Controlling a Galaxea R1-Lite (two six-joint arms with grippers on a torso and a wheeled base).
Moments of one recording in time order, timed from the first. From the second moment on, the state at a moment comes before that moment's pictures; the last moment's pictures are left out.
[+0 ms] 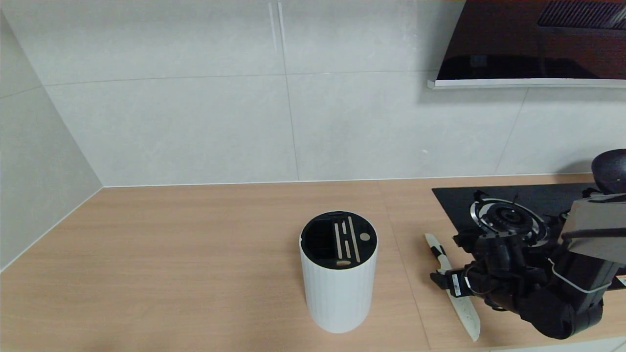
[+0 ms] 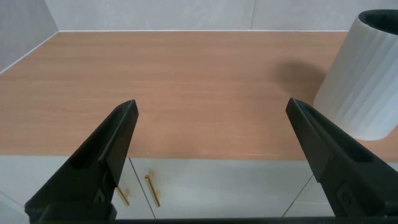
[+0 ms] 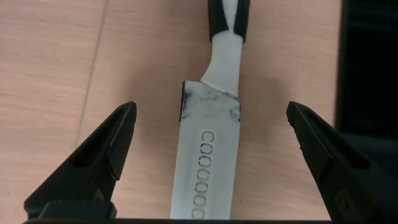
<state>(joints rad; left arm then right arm) 0.00 0.00 0.00 -0.01 0.04 -0.01 0.26 2.21 -0.55 -1.01 -0.10 0.04</state>
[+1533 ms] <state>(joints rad) 0.00 0.00 0.00 -0.01 0.04 -0.01 0.26 2.31 -0.59 -1.04 -0.14 0.08</state>
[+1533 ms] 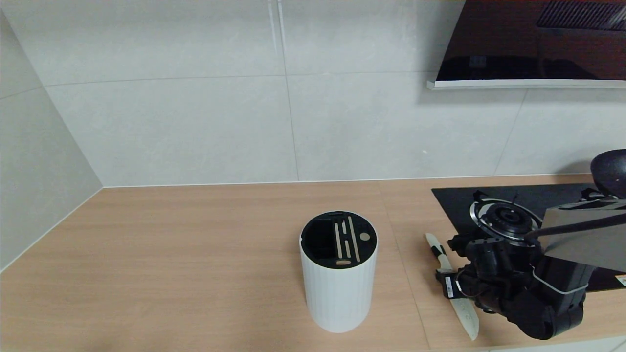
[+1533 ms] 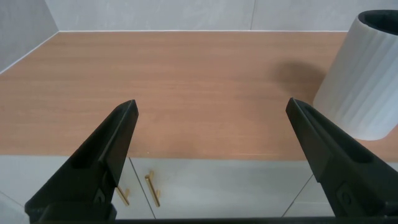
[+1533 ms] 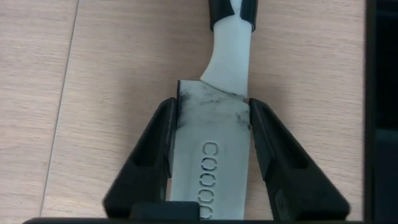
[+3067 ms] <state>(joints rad) 0.00 0.04 -0.14 0.05 0.01 0.01 0.26 1.90 -0.66 -1.05 -0.13 -0.02</state>
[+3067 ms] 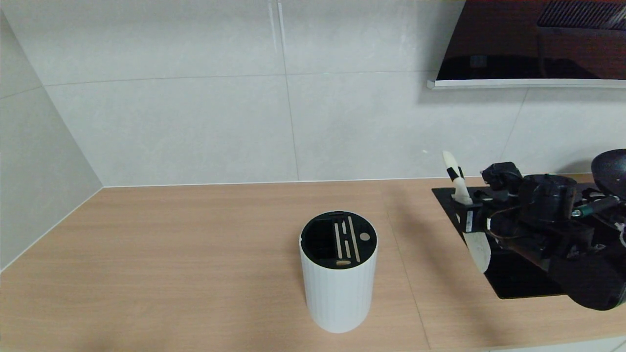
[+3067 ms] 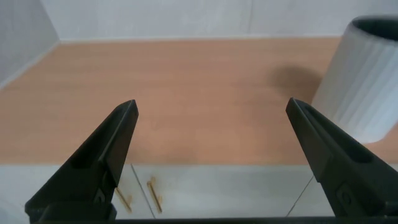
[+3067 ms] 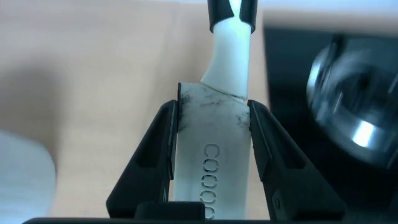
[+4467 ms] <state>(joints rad) -0.48 1.37 -0.60 -0.77 -0.39 -0.49 0.90 1.62 -0.76 -0.84 -0.26 0.03</state>
